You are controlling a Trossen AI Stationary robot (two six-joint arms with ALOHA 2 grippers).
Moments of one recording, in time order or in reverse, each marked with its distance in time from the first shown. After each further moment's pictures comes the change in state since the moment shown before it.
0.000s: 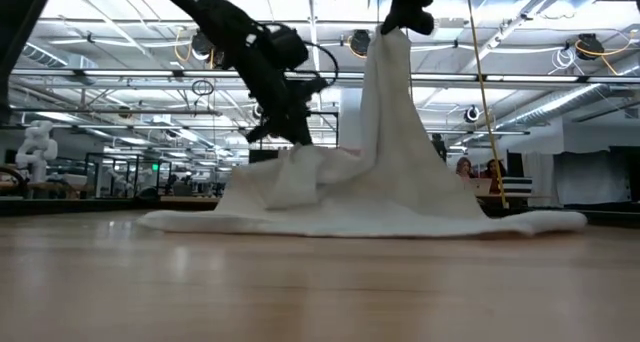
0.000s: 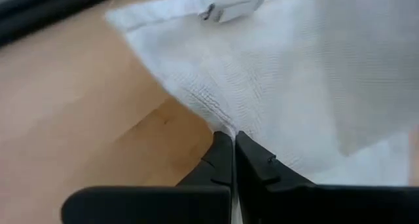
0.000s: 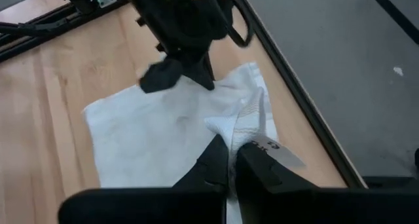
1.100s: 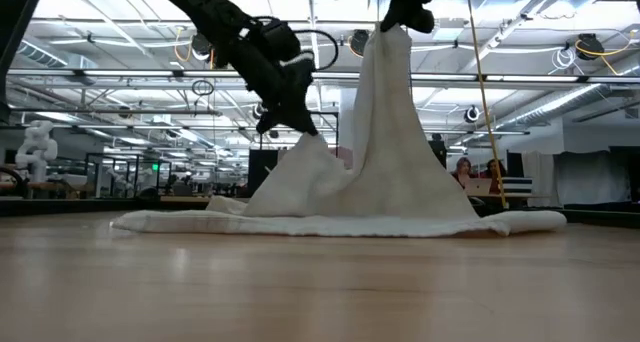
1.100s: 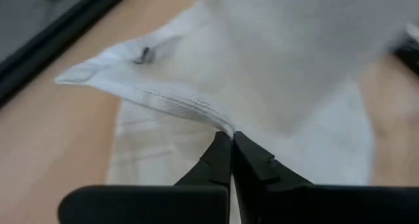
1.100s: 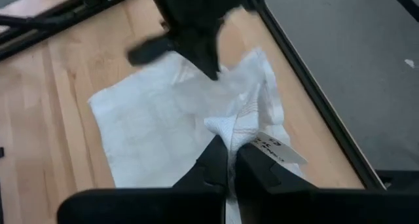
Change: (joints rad) left arm 0.036 -0.052 -0.001 0.002 0.191 0.298; right arm 0.025 0.000 0.000 -0.037 0.000 0.031
